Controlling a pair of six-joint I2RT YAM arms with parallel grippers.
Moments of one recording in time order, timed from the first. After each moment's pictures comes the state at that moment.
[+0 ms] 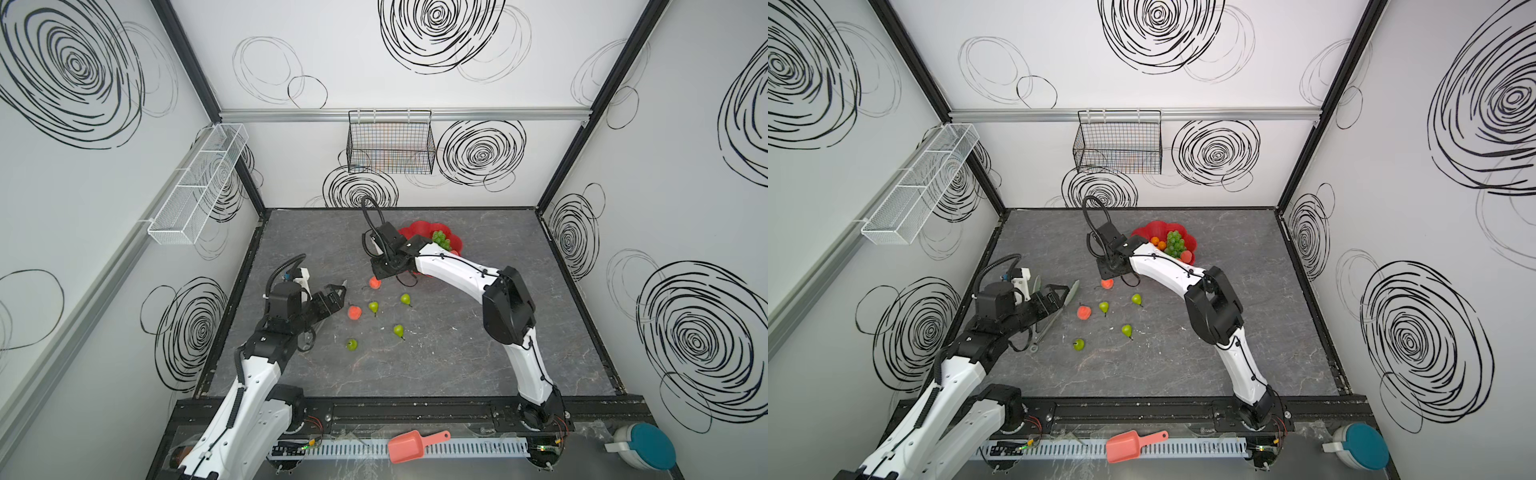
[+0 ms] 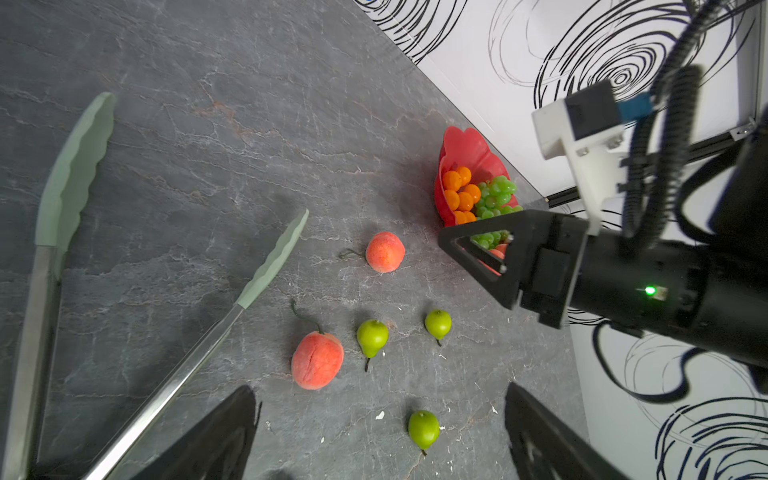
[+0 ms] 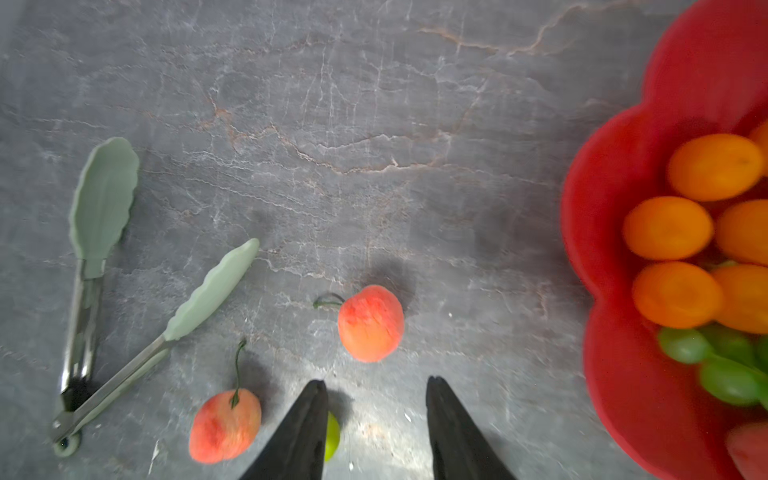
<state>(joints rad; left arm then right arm) -0.08 0.76 0.51 -0.34 0.32 -0.69 0.79 2.22 1.93 -0.73 0.02 0.41</state>
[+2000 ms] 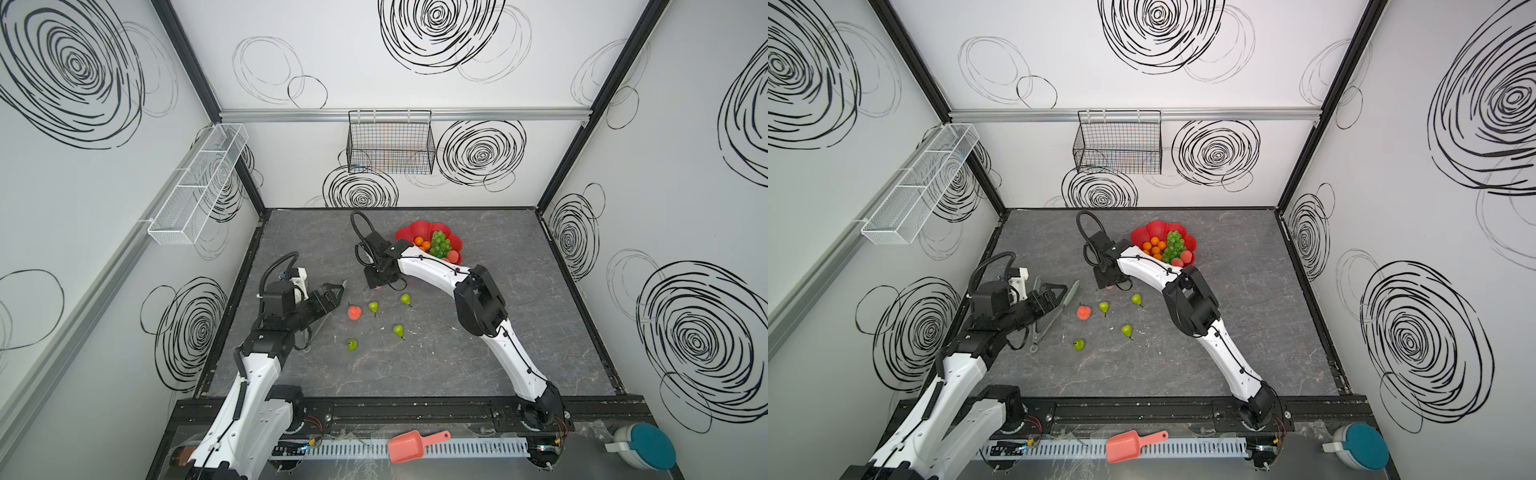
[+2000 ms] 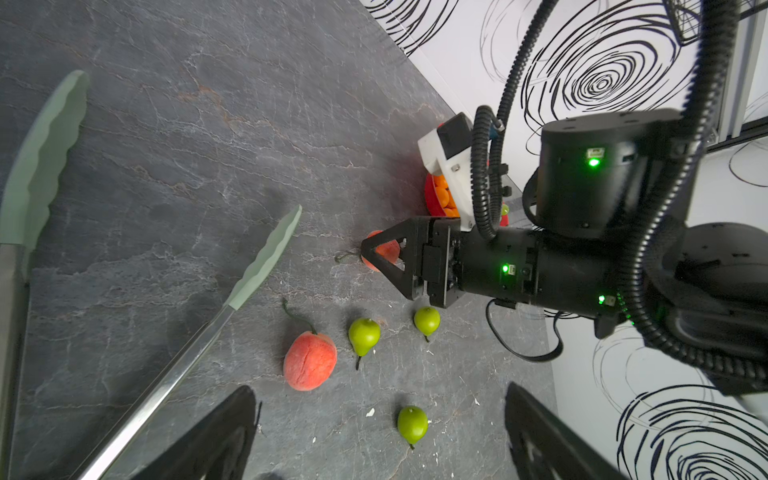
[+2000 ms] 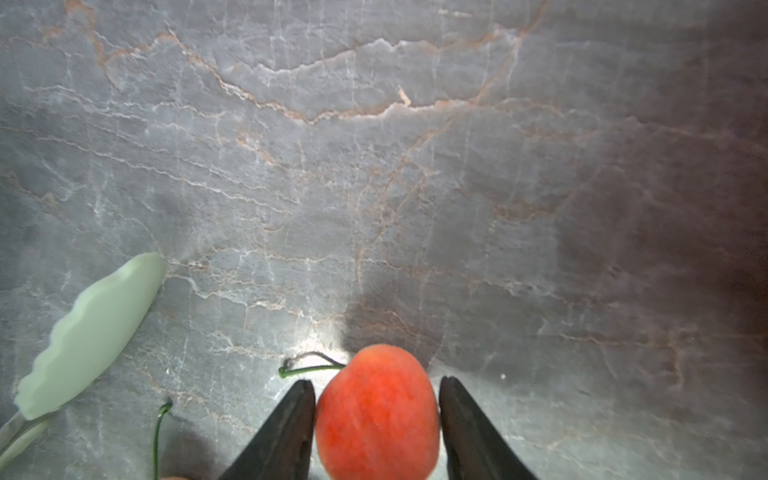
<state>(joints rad) 0.00 0.79 0.50 -0.29 0.45 -0.68 0.79 2.44 2.12 -0.85 -0.02 0.41</state>
